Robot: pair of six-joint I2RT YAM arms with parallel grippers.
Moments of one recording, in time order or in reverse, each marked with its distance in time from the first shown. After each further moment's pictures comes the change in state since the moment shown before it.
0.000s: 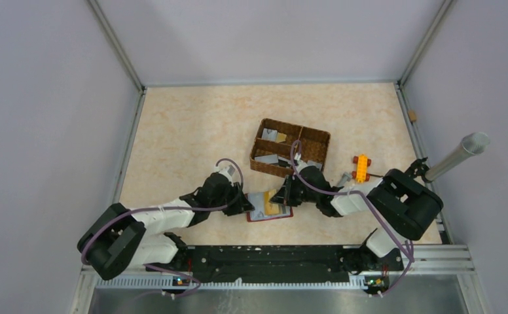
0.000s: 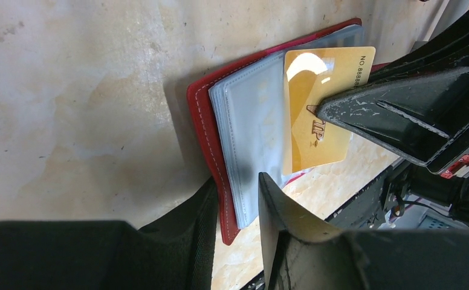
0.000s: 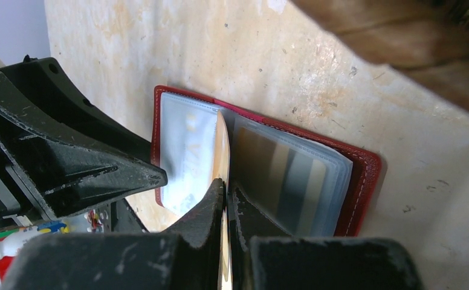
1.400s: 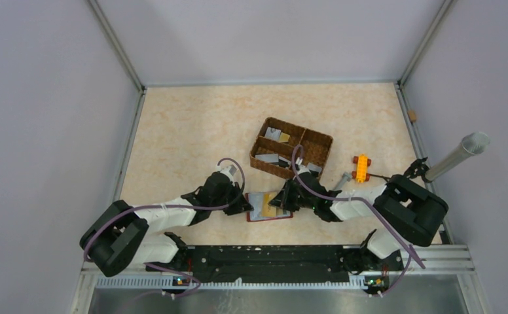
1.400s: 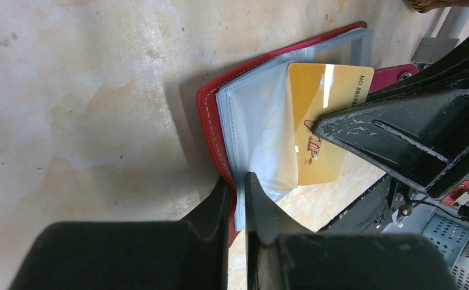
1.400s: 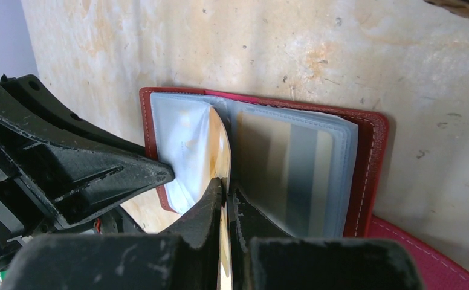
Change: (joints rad) left arm 0.000 0.033 0.014 0.008 0.005 0.026; right arm 0.104 -0.054 0.001 -0.109 0.174 0.146
